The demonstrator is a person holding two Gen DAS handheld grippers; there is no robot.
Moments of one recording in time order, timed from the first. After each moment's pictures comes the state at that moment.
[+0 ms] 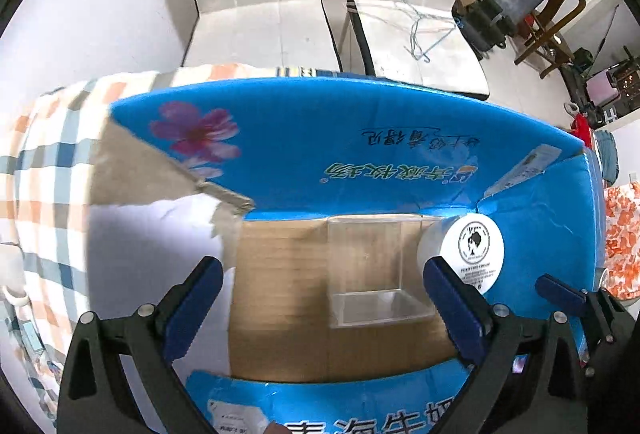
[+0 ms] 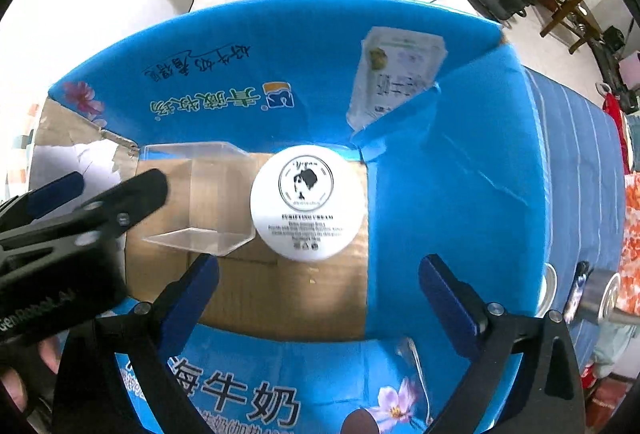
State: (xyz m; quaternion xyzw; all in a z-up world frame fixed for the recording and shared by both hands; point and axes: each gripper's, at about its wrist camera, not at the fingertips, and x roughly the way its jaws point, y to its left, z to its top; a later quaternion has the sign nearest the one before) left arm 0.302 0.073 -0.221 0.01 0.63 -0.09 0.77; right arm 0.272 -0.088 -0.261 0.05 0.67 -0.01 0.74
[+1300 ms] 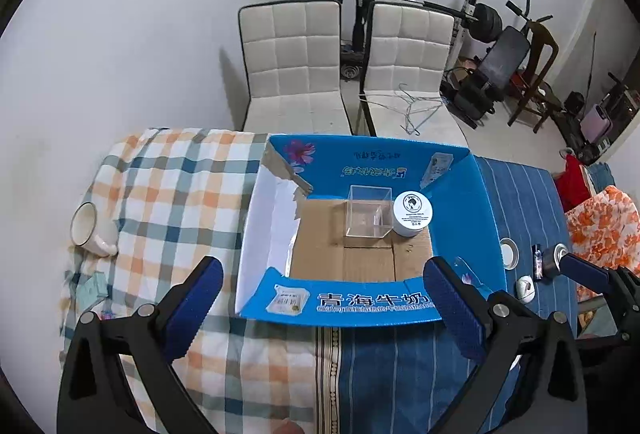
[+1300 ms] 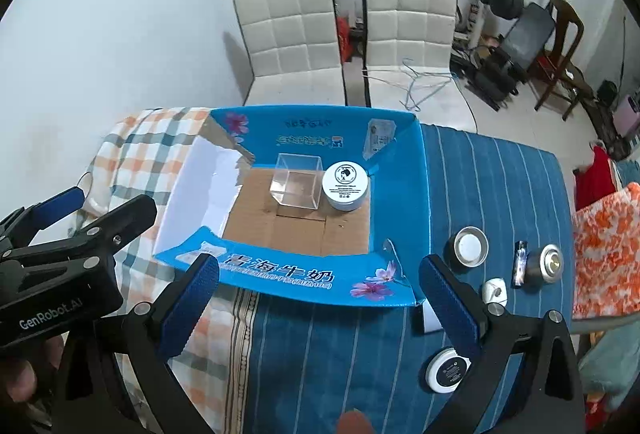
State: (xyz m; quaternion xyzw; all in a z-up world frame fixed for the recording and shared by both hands) left arm 0.147 0.101 -0.055 0.01 0.50 -0.05 0.87; right arm 0.104 -0.075 -0.053 0.04 0.53 0.04 0.85
